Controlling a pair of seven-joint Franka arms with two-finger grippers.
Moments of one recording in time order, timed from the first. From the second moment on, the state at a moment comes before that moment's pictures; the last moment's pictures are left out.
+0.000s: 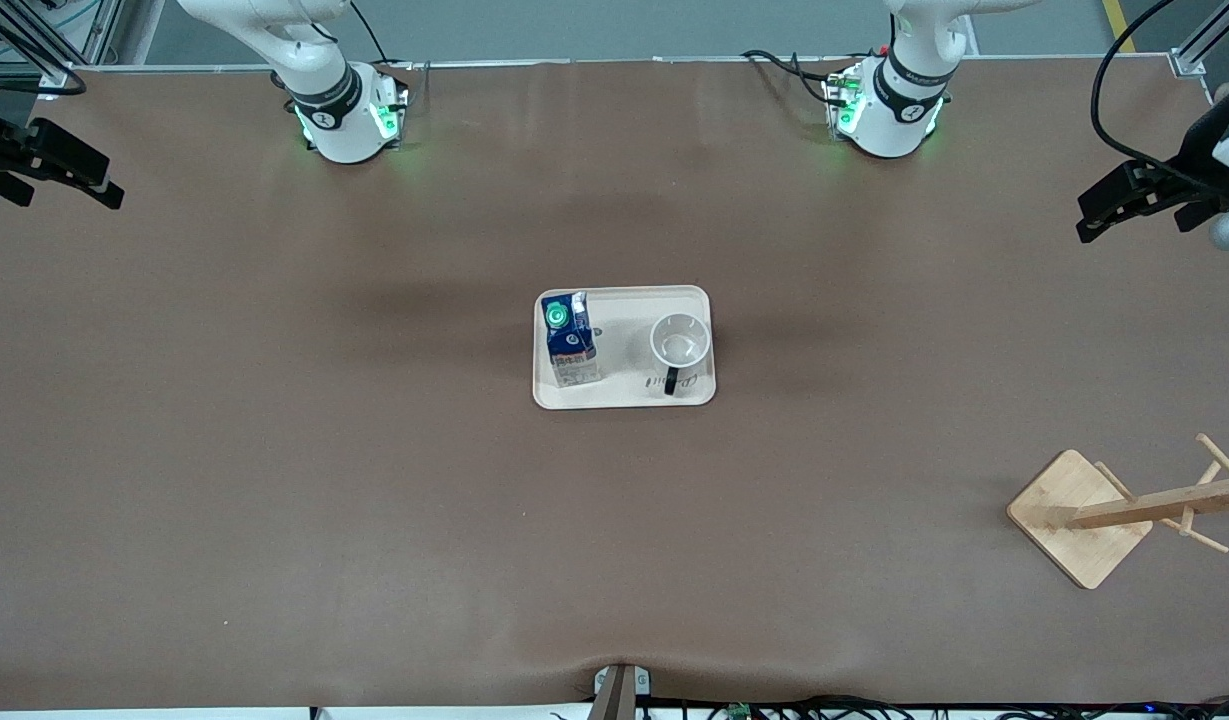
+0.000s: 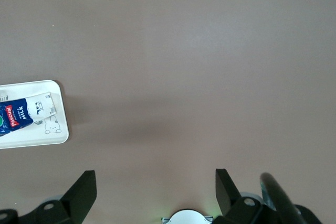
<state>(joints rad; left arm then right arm) 0.07 -0.03 -0.16 -1.48 0.05 1.45 -0.16 0.00 -0.08 -0.01 -1.48 0.05 1.37 0.07</state>
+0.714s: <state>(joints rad) 0.07 -0.03 -0.16 -1.47 0.04 1.43 -0.15 0.00 -0.06 -0.02 -1.49 0.05 1.37 0.07</state>
